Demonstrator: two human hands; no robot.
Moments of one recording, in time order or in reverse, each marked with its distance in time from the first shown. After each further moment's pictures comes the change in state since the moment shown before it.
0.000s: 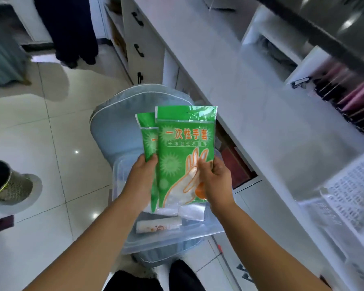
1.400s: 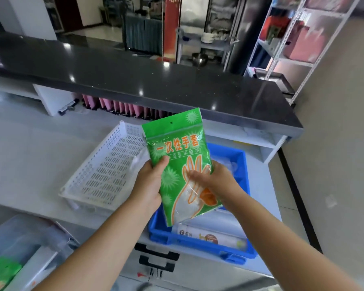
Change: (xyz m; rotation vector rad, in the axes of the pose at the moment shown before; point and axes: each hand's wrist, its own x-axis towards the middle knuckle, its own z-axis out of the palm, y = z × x) left_hand -0.325 -0.205 0.464 0.159 -0.872 -0.153; right_hand -0.180 0.045 -0.573 0.083 0.457 0.234
